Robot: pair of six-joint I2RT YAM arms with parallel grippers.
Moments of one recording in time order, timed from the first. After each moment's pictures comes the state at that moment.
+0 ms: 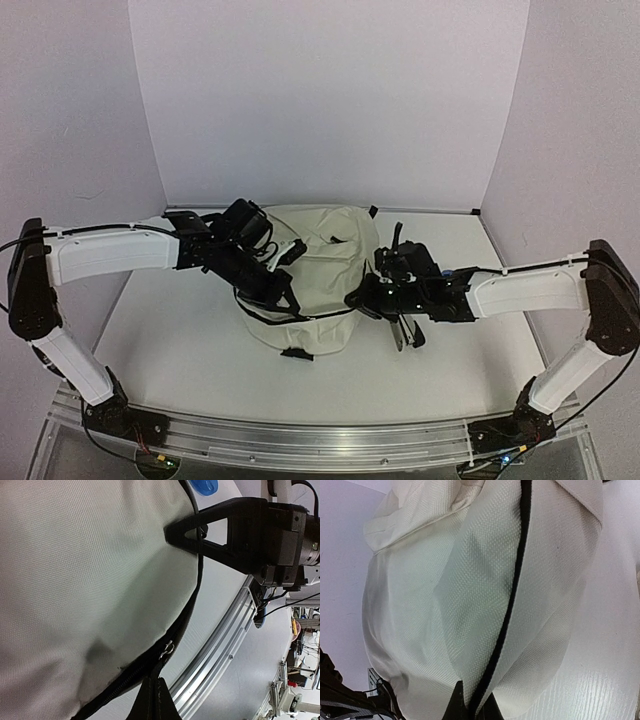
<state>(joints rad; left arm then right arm) -0.88 1.60 1.25 -0.61 0.45 -0.40 0.88 1.57 0.88 0.04 -0.01 1.00</state>
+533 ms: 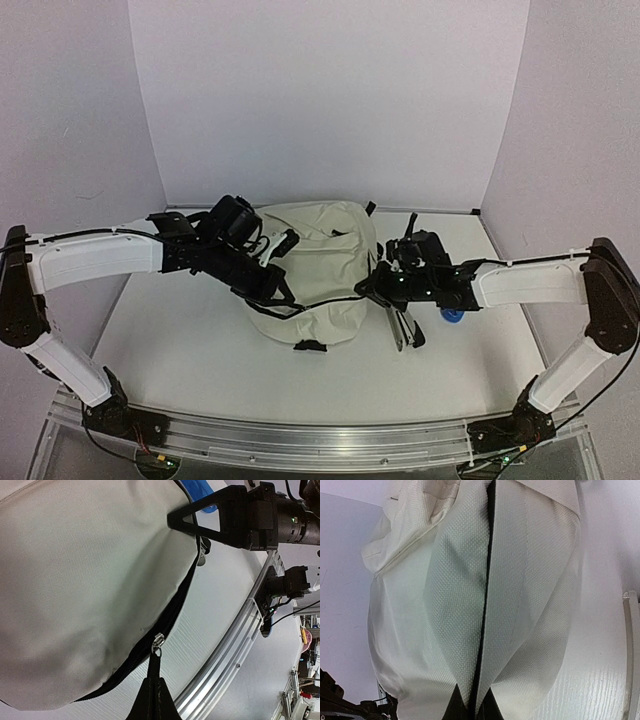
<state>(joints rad) -0.89 1.50 1.19 -0.56 0.35 -0.39 0.77 1.57 0.88 0.06 -0.09 1.00</state>
